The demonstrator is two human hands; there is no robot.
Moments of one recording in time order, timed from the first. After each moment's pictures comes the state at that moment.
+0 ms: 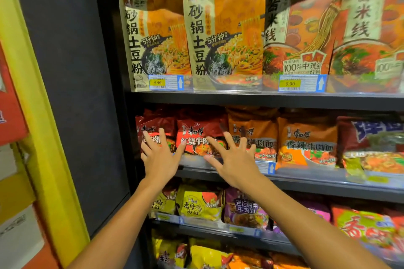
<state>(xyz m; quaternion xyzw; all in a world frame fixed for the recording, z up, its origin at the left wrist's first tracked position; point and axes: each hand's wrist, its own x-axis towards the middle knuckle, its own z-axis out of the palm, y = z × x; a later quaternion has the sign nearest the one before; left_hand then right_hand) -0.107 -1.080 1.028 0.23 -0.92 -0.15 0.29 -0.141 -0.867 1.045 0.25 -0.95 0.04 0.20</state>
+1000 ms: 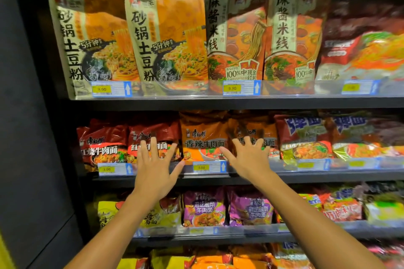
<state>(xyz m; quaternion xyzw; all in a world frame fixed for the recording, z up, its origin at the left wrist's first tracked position) -0.116 -0.994 1.018 0.04 -0.96 -0.02 0.28 -0.158 -0.733 1.060 0.04 -0.98 0.05 0.17</state>
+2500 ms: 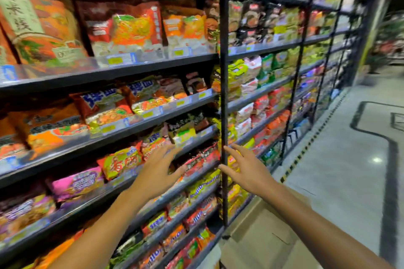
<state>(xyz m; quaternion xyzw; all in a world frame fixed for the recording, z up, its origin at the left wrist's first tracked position) 0.051 -0.569 0.990 -0.46 -0.87 -0.18 0.08 0.213 -0.325 0.968 -0.17 -0.96 0.17 0.16</state>
